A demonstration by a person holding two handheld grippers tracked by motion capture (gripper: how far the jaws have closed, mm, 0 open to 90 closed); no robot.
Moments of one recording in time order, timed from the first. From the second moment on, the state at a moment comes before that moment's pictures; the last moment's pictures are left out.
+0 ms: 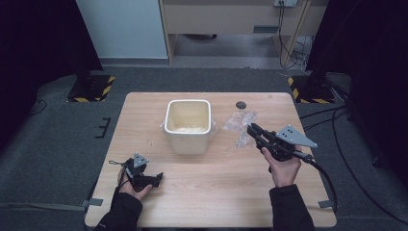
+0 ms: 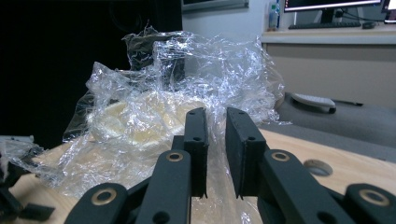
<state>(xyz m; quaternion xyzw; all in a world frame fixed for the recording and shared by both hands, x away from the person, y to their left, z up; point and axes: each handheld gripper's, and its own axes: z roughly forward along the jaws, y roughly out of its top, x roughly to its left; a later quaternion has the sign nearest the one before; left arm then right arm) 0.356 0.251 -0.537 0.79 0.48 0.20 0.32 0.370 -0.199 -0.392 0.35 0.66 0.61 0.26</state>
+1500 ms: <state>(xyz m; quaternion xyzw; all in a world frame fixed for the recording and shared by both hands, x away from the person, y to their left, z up) 0.356 0.251 -0.537 0.79 0.48 0.20 0.32 0.442 -0.112 -0.374 0.33 0.66 0.63 0.25</state>
